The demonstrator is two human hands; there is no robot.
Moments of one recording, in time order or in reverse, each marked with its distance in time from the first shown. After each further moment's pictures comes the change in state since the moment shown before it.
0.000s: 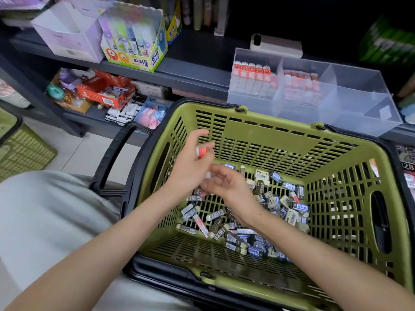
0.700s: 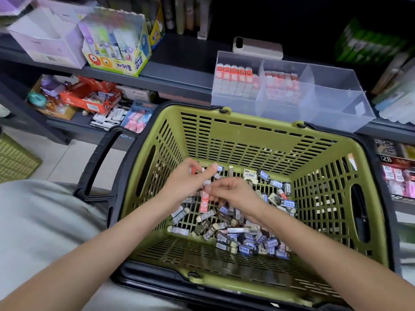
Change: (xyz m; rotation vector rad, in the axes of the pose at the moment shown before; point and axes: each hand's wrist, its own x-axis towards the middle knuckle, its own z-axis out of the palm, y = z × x) left_hand -0.006 -0.014 0.010 0.238 -0.154 -0.242; right_hand -0.008 0.009 -0.043 -0.259 0.005 0.216
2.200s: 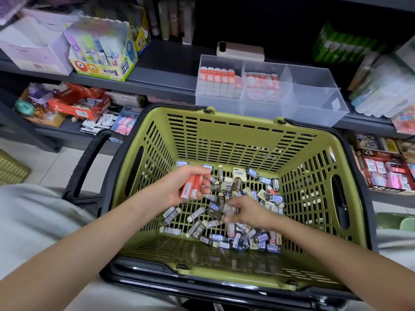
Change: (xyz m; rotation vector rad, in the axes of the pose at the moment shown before) left_hand 0.013 0.001 0.010 -0.535 -0.456 -0.282; right_hand -0.028 0.060 -0.046 -0.598 -0.098 0.150
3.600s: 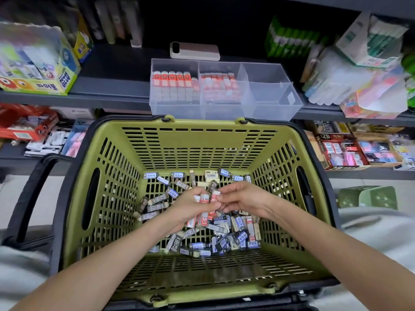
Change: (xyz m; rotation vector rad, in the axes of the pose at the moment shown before) left_hand 0.058 -0.048 0.042 0.474 -0.030 0.092; right_hand -0.024 0.002 -0.054 0.954 0.043 0.163
